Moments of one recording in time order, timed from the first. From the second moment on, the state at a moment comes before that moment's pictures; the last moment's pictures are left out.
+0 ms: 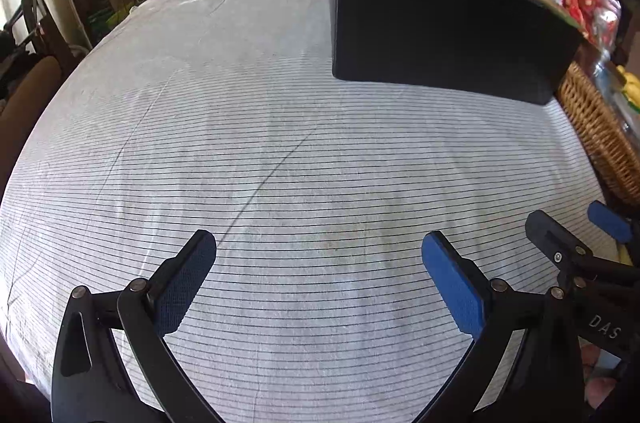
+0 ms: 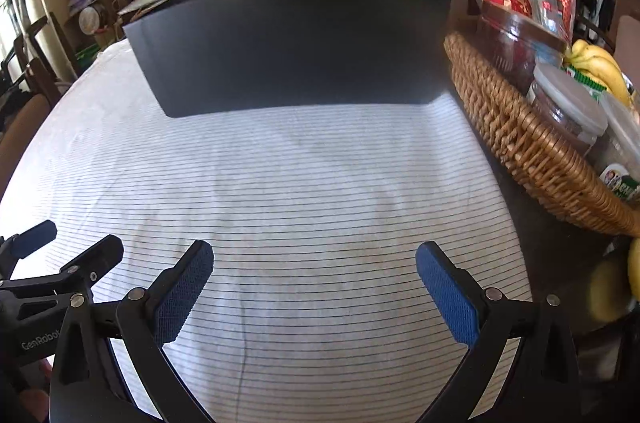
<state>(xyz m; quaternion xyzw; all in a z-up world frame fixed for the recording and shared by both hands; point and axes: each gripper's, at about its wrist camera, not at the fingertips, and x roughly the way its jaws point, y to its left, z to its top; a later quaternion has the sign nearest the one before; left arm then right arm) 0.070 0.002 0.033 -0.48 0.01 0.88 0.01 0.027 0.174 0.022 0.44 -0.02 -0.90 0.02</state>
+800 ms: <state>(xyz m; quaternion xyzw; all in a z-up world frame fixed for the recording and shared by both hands) 0.067 -0.002 0.010 -0.47 0.00 0.88 0.01 0.024 0.184 0.004 0.45 0.00 -0.89 0.01</state>
